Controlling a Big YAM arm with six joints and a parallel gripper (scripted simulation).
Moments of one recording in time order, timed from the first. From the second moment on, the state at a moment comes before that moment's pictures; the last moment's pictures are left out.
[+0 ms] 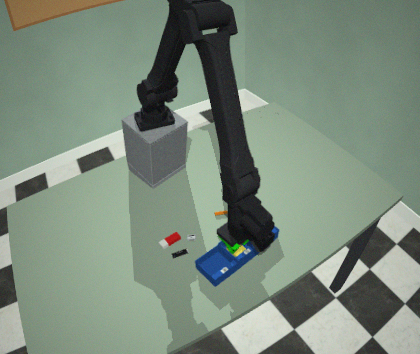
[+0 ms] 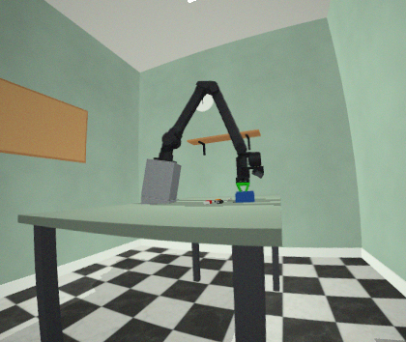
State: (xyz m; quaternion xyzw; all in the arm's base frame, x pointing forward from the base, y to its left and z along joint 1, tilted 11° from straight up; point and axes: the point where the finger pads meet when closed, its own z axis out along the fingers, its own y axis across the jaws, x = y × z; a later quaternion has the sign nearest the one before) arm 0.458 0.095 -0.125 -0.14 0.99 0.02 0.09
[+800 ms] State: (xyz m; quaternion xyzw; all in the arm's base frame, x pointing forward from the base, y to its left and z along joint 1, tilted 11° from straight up) arm 0.456 0.095 -0.110 -0.14 0.99 0.02 0.09
